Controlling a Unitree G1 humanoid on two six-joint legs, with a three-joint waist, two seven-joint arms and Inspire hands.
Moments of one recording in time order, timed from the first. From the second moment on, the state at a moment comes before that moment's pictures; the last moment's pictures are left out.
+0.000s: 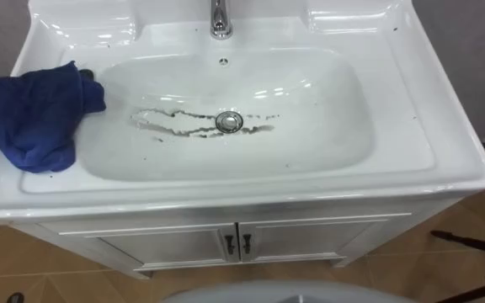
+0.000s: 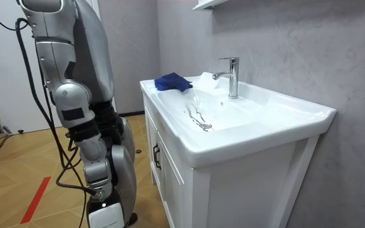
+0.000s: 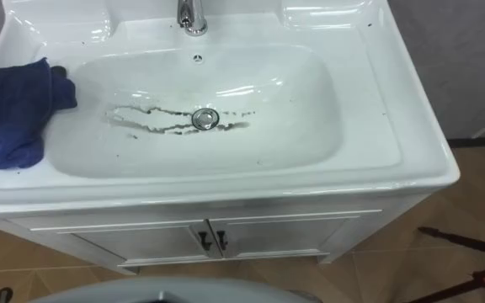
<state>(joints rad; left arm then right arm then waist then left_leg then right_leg) 0.23 0.15 0.09 1.15 0.32 0.21 0.15 0.10 -0.20 0.09 1.34 -0.12 0.20 0.03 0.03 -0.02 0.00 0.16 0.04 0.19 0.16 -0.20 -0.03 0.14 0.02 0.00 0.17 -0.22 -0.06</state>
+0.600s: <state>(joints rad) 0.22 0.14 0.12 1.16 0.22 0.23 0.20 0.10 -0.20 0.09 1.33 -0.10 0.20 0.02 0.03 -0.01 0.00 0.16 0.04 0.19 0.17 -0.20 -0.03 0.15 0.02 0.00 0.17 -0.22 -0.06</state>
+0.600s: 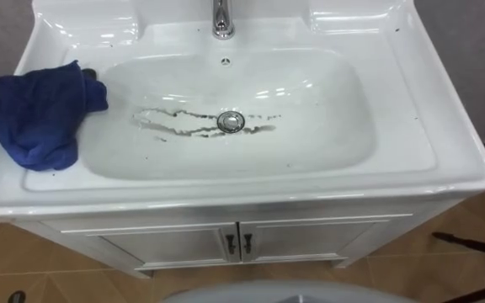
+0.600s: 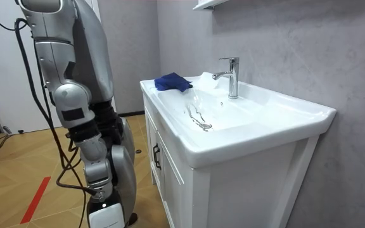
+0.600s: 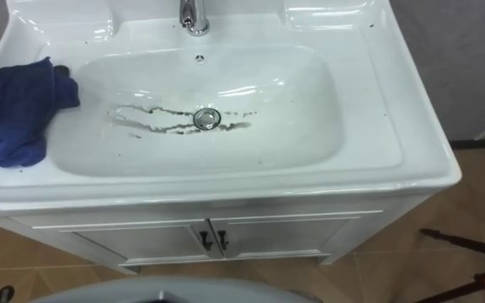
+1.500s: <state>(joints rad) 0.27 0.16 0.54 1.05 -0.41 0.06 0.63 0.10 -0.25 0.03 1.30 -0.07 0.15 0.02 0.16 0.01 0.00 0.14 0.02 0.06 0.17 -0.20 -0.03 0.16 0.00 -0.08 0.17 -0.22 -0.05</state>
